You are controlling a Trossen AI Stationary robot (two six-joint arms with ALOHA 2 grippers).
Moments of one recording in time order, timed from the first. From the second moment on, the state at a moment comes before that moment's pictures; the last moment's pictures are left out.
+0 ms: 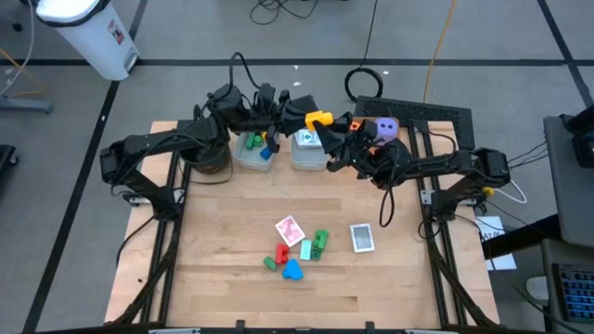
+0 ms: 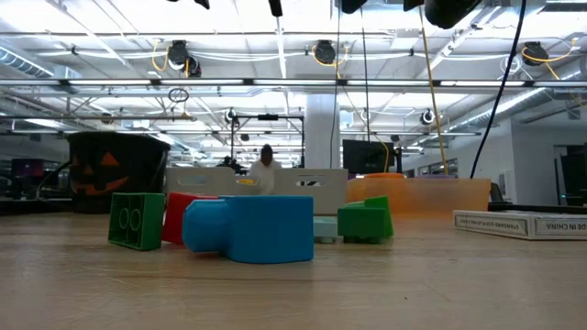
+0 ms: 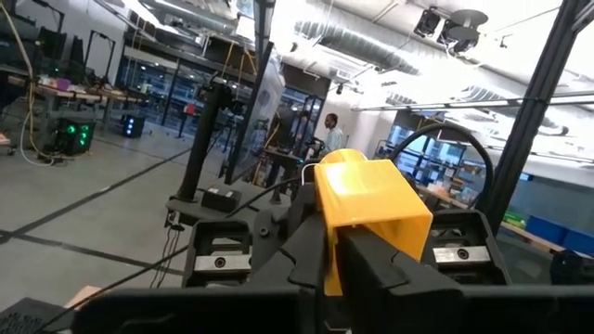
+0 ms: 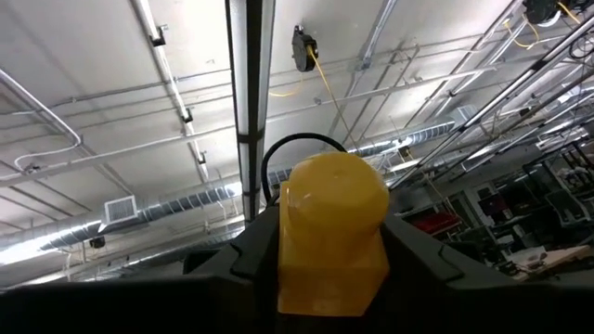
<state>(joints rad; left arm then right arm) 0.36 1.52 1.33 0.46 0.48 -0.41 -0.09 1.52 0.99 1.28 0.26 0.24</state>
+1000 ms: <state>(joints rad) 0.41 1.52 1.33 0.48 0.56 -0.45 -0.17 1.26 0.99 0.84 0.26 0.19</state>
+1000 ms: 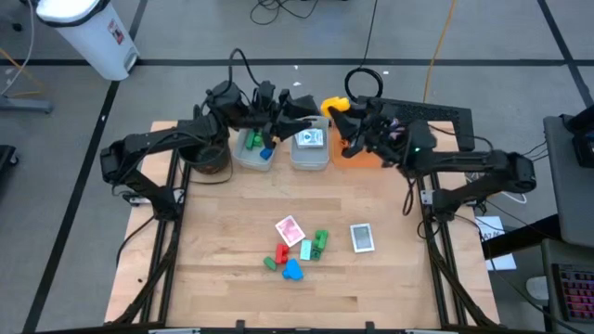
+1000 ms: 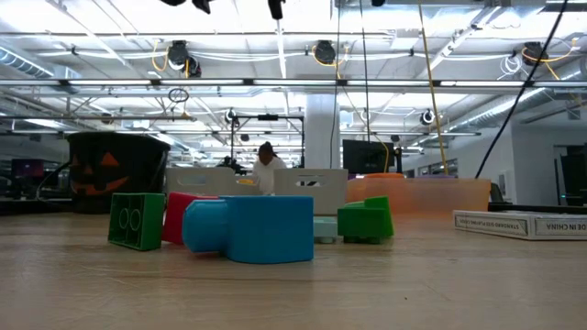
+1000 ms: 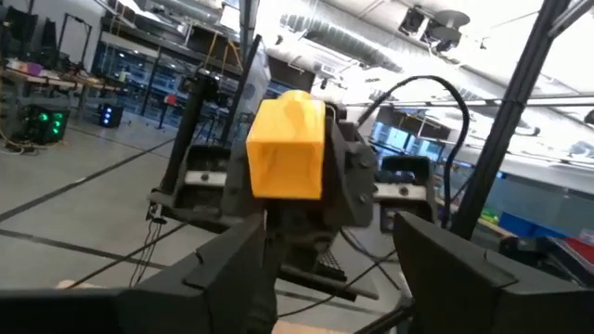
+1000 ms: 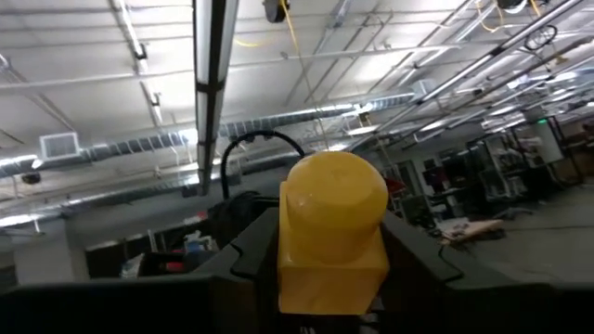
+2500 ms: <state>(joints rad) 0.29 1.74 2.07 -0.83 0.27 -0.35 -0.32 1.32 1.24 -0.29 -0.18 -0.17</state>
